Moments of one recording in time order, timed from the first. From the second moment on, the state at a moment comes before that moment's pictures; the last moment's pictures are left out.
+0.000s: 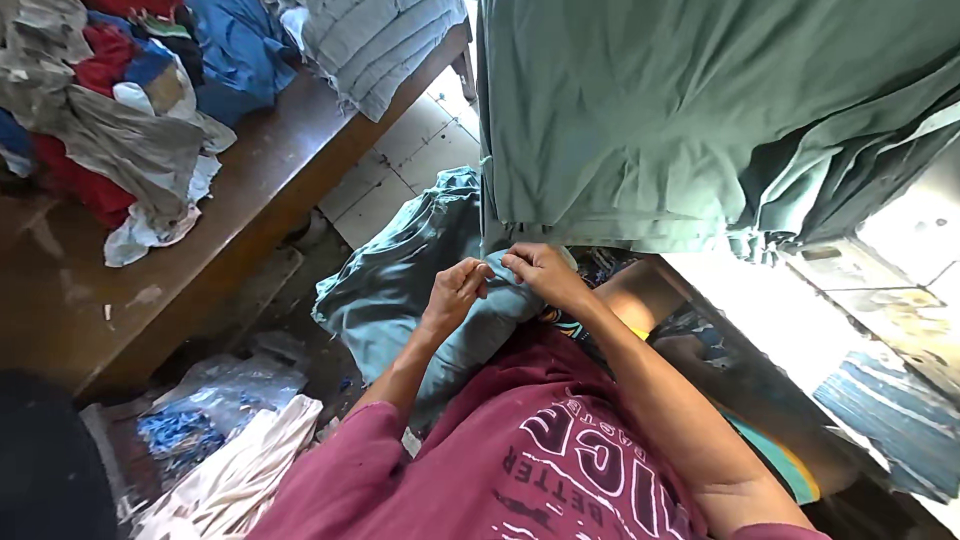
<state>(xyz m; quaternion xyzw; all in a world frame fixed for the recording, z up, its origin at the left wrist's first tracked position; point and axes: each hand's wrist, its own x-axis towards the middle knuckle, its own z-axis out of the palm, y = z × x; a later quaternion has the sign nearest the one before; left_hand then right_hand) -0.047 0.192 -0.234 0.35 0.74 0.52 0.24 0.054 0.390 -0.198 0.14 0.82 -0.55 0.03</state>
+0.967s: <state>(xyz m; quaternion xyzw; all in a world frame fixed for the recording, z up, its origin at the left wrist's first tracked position) -0.074 0.344 -0.238 0.20 0.71 0.57 0.35 0.099 0.410 -0.198 0.23 0.81 -0.54 -0.05</state>
